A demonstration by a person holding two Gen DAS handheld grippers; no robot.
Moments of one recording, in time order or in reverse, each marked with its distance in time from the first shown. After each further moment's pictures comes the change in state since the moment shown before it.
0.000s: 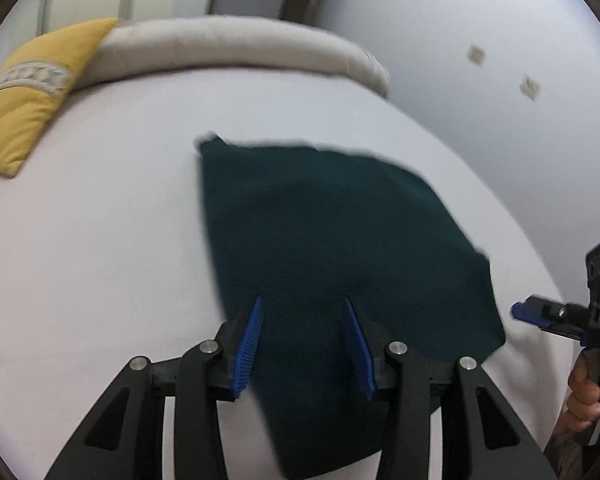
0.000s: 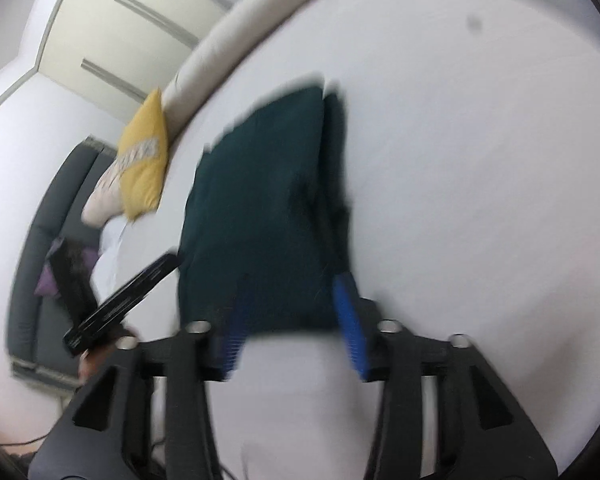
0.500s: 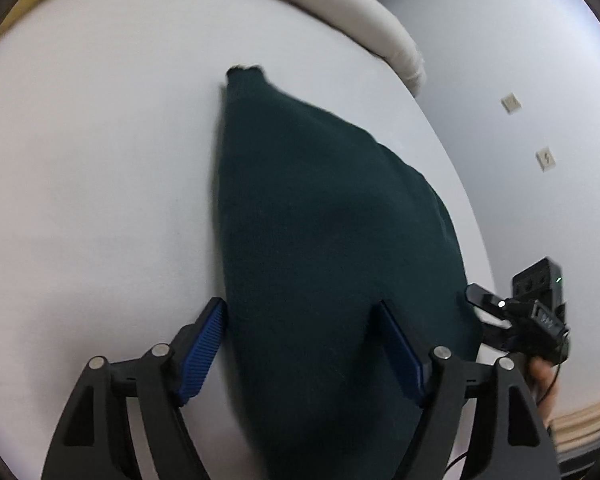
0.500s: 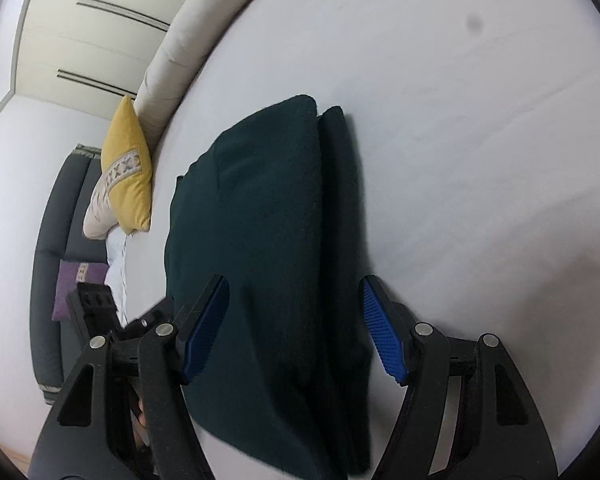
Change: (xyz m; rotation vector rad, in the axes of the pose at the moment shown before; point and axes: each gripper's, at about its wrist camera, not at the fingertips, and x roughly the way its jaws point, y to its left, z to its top) left arm 0.080 0.058 0.026 -0.343 0.221 -0.240; right arm 0.116 -0.014 0.098 0.138 0.185 0.068
